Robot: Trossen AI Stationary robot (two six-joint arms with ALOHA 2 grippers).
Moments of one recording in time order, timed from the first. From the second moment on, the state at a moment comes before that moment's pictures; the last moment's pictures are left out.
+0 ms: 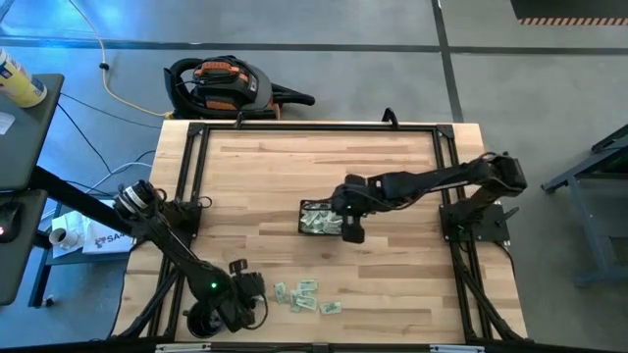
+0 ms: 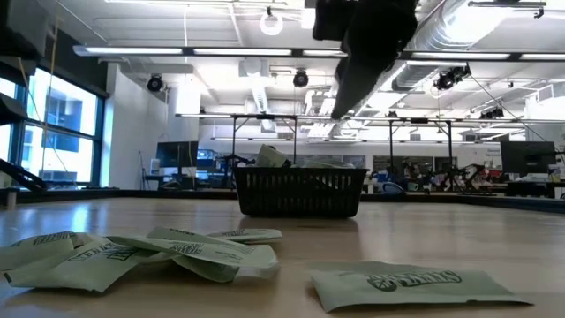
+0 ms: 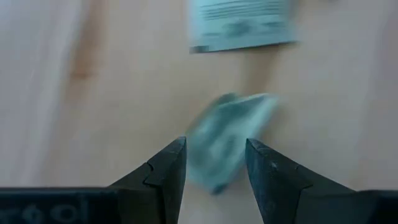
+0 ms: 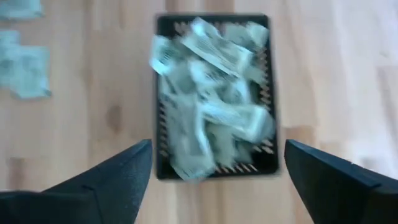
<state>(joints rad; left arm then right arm) -0.86 1.75 0.98 -0.52 -0.33 -1.06 0.07 1.64 1.26 -0.68 0.09 0.13</state>
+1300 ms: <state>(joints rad) -0.10 1.62 1.14 -0.43 -0.25 -0.06 -0.08 1.29 1.26 -0.99 0.47 0.10</state>
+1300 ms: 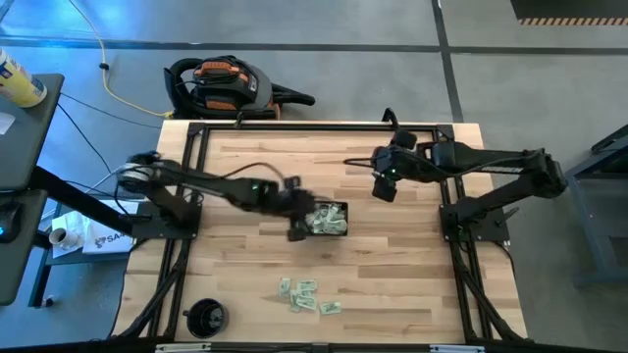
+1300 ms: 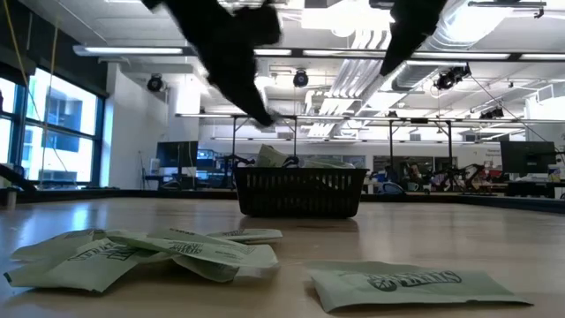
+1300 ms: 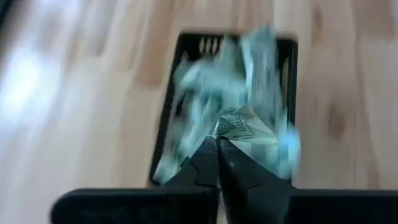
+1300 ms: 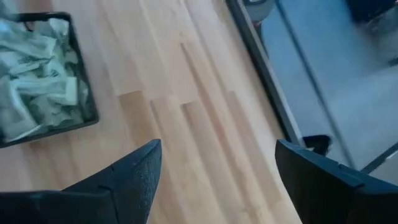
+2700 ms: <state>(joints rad) -0.62 1.49 1.14 -0.85 -0.48 -1.13 0.54 1.99 1.26 -0.29 -0.02 0.39</state>
